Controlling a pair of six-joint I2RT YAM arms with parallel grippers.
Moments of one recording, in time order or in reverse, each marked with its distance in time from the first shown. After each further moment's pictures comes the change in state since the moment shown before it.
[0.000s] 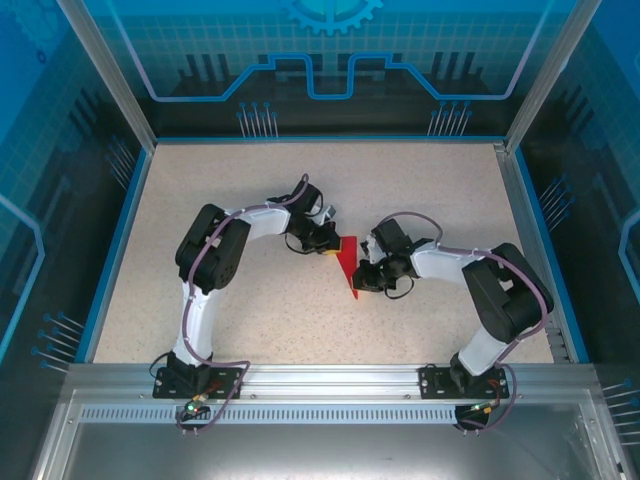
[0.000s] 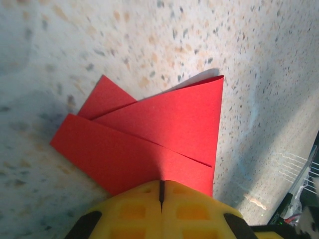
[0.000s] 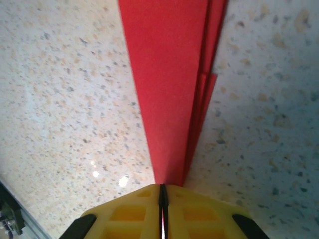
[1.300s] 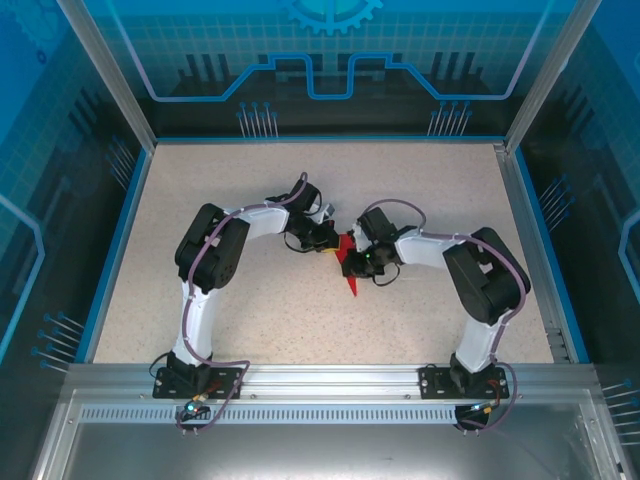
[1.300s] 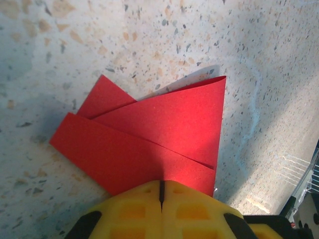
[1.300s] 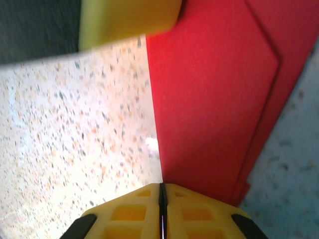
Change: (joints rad) left arm 0.005 0.002 0.002 0.005 -0.008 0.009; right arm 0.030 0.146 0.139 0.002 0.061 -0.079
